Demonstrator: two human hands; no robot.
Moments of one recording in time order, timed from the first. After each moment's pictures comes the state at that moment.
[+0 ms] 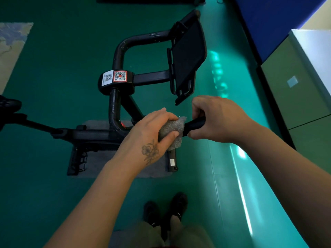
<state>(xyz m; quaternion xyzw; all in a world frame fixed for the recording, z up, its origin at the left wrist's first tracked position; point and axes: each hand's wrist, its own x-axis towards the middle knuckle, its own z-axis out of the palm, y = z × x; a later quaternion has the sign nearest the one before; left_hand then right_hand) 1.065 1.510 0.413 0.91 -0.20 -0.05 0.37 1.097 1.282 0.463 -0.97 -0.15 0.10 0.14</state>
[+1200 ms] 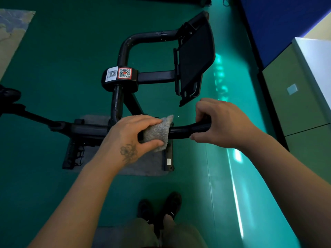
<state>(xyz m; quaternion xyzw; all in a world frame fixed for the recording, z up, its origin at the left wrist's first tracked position) 1.069 1.559 0.395 0.92 -0.20 -0.03 0.33 1.097 1.275 0.457 -0.96 -0.20 0.06 0.17</state>
